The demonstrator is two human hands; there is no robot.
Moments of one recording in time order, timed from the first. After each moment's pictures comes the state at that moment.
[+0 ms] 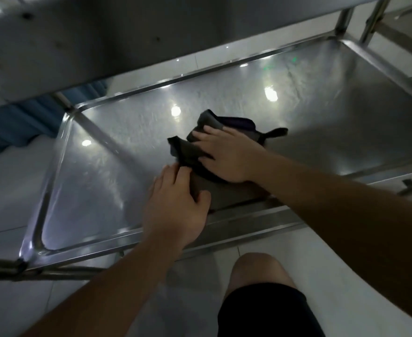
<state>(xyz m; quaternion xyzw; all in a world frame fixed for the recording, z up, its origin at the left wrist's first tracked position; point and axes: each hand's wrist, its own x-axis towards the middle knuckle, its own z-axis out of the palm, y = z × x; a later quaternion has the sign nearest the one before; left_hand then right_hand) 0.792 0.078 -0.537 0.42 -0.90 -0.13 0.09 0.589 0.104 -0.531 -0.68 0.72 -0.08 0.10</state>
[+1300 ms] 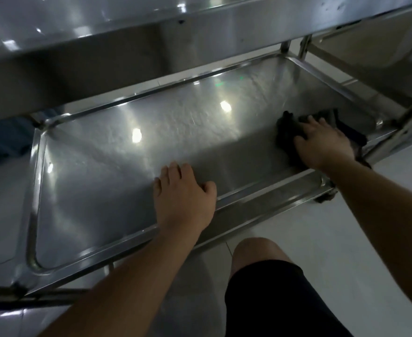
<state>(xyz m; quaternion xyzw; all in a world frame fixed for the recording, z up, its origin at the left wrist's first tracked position) 0.794 0.083 -0.524 0.39 -0.91 -0.11 0.04 0.537 0.268 -0.512 -0.25 0.96 -0.10 0.09</state>
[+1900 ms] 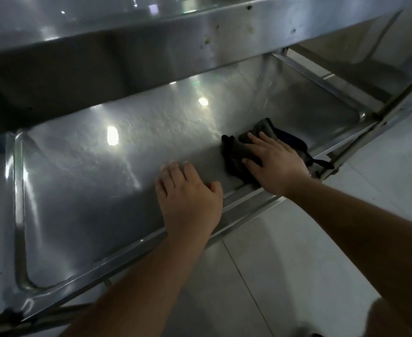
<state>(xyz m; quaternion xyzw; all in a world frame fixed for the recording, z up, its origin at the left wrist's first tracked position) 0.801 0.077 -0.520 0.36 -0.92 -0.13 0.02 0.627 0.215 -0.530 -0.38 0.92 -0.08 0.06</state>
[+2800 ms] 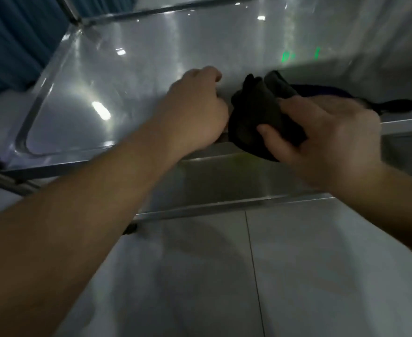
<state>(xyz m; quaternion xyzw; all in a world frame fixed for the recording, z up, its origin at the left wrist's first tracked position) 0.806 0.064 -0.519 0.38 -0.90 -0.19 0.08 0.665 0.226 -0.576 -0.58 0.69 -0.30 -0.31</state>
